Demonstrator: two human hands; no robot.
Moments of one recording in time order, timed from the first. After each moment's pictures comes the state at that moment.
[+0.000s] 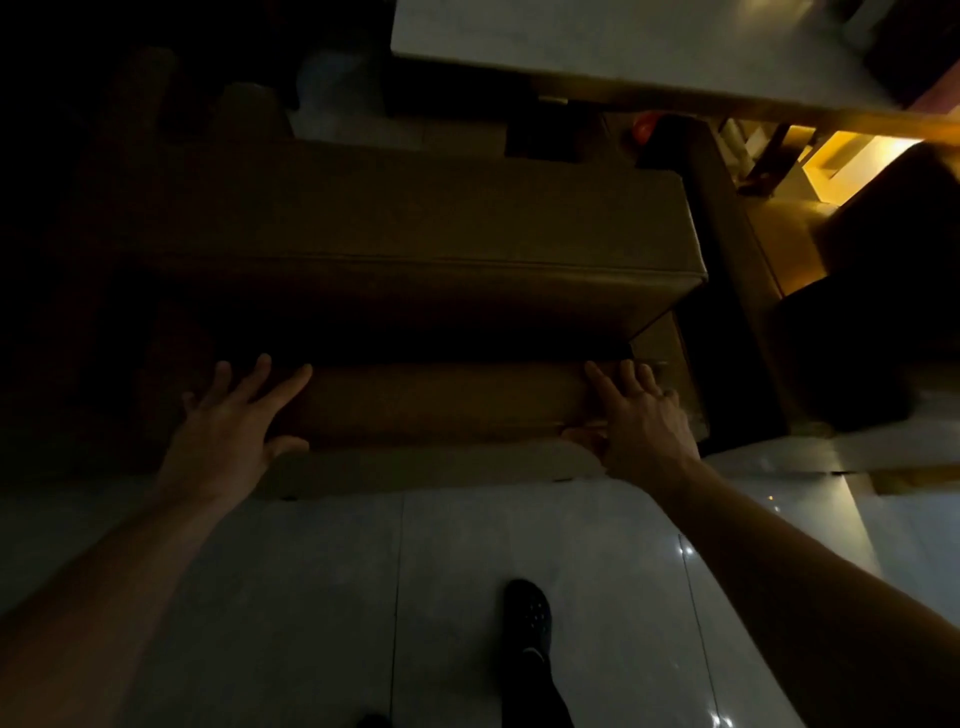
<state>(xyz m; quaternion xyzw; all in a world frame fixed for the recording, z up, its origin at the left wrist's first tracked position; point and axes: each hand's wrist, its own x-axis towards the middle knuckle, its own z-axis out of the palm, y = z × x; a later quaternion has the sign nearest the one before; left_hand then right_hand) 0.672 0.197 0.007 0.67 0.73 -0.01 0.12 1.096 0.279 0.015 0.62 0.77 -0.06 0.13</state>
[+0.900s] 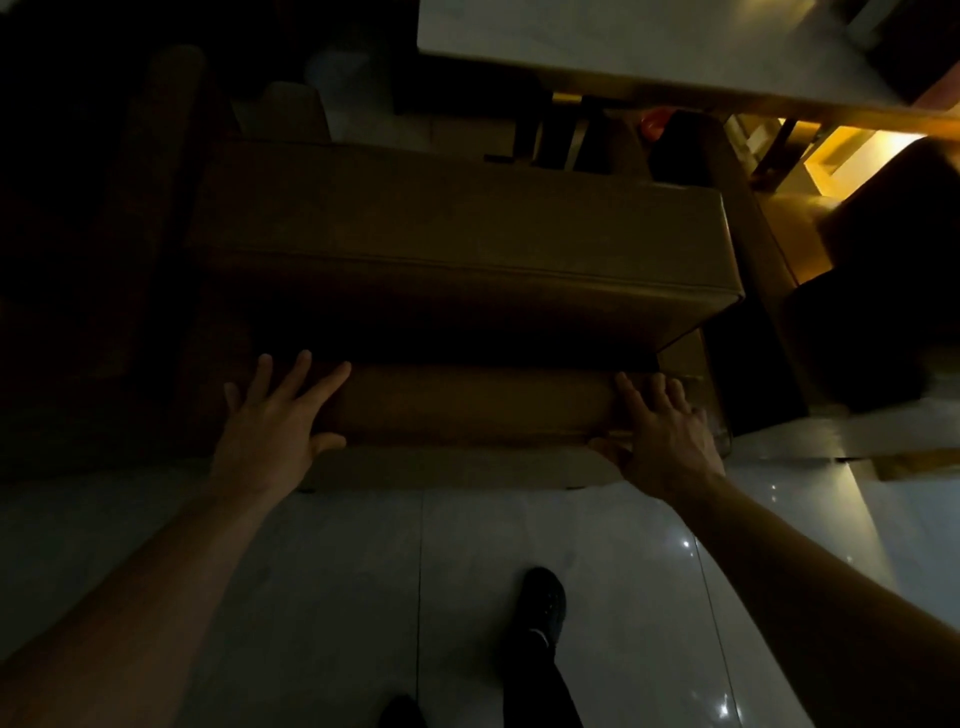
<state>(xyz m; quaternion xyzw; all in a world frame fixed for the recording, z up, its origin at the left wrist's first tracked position) 0.655 0.176 0.011 0.69 0.72 -0.01 0.12 1.071 0.232 0.011 0.66 0.73 -0.06 0.15</state>
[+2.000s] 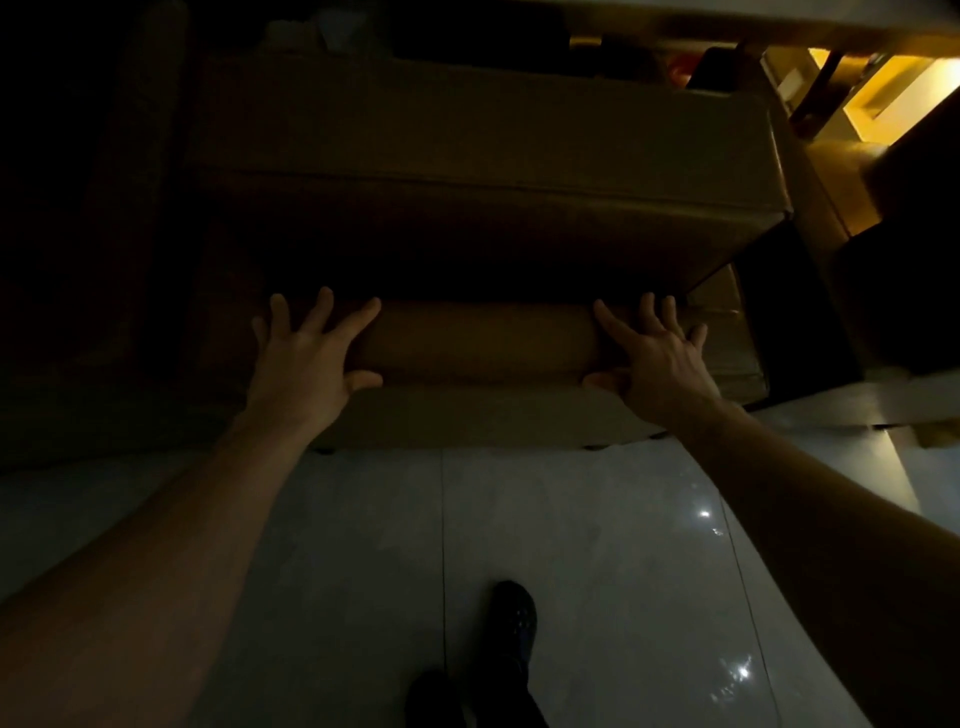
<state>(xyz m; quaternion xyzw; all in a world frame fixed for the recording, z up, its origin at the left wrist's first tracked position) 0.658 0.223 0.003 0.70 0.71 -0.01 0.09 1.031 0.280 -0.006 0.63 0.77 -0.11 0.07</state>
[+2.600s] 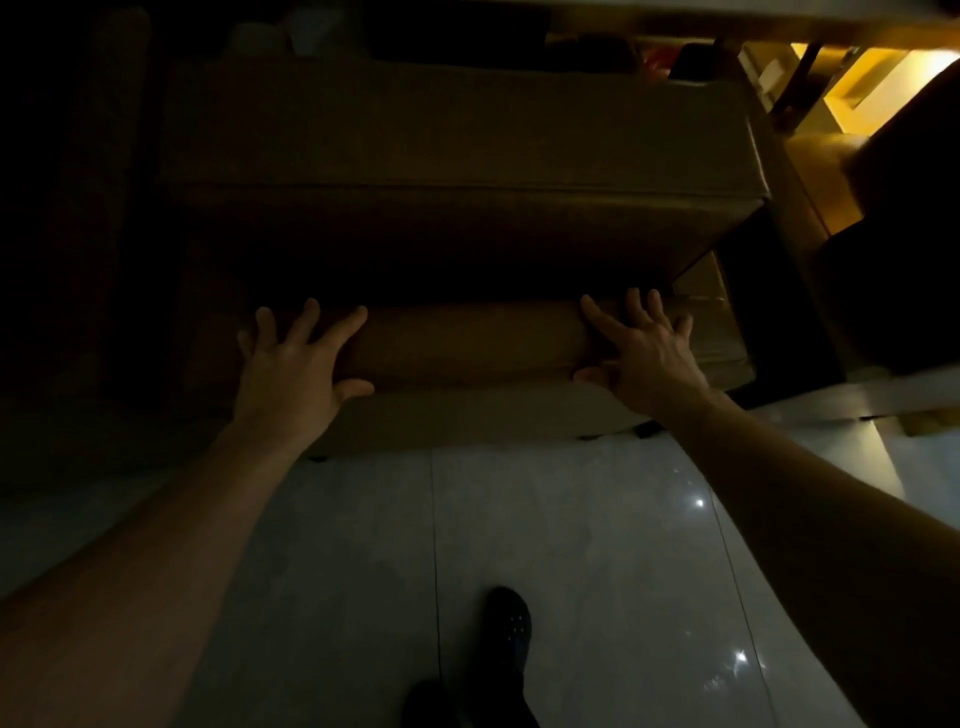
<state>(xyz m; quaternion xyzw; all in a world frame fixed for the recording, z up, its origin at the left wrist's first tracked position) 0.670 0.244 0.003 0.70 0.71 -0.01 0.08 1.041 0.307 -0.001 0.63 0.76 -0.10 0.08</state>
